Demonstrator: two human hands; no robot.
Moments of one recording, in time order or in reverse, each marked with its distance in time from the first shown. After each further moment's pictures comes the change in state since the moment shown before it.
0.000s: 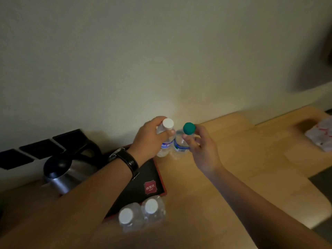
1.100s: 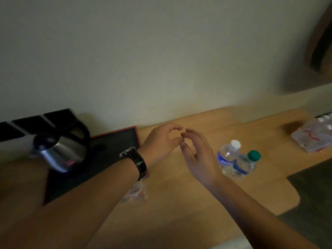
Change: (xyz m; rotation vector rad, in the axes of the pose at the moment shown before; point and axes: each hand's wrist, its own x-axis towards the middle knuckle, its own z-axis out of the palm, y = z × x) left_hand -0.055 0.044 0.085 0.074 -0.123 -0.030; right_hand -0.077 -0.019 -0.076 -0.331 -0.092 -0.203
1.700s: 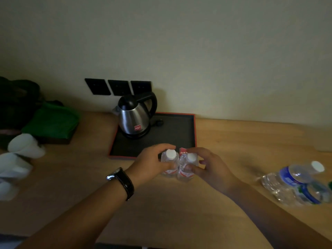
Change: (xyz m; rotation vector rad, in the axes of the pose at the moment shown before) left_hand -0.184 -0.129 -0.083 -0.064 0.239 -0.274; right_hand -0.030 -0.033 0.112 0.062 -0.665 -0.120
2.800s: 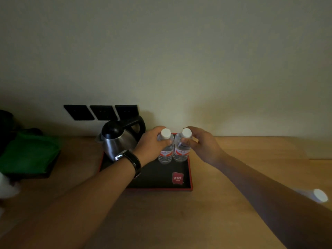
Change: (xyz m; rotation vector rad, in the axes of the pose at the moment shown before) left_hand 0.148 0.044 -0.026 -0.039 0.087 0.028; right_hand 0.143 0.010 -0.063 -0.004 0.126 -0.058
